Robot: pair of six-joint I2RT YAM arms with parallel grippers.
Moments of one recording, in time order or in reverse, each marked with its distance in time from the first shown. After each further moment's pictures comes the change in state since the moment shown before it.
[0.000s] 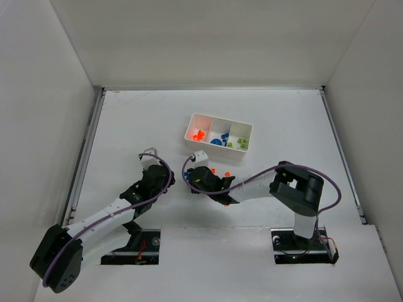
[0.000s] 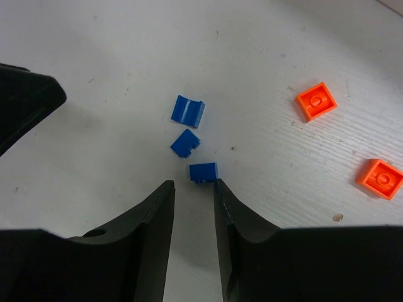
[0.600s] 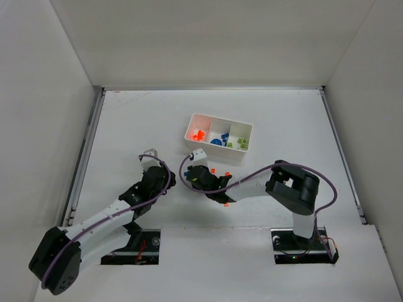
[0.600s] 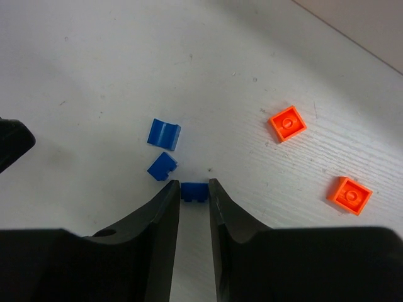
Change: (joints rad) left arm -0.006 -0.039 -0.014 -0.024 0.023 -0.024; right arm -0.004 0.038 0.042 -0.020 0.090 -0.049
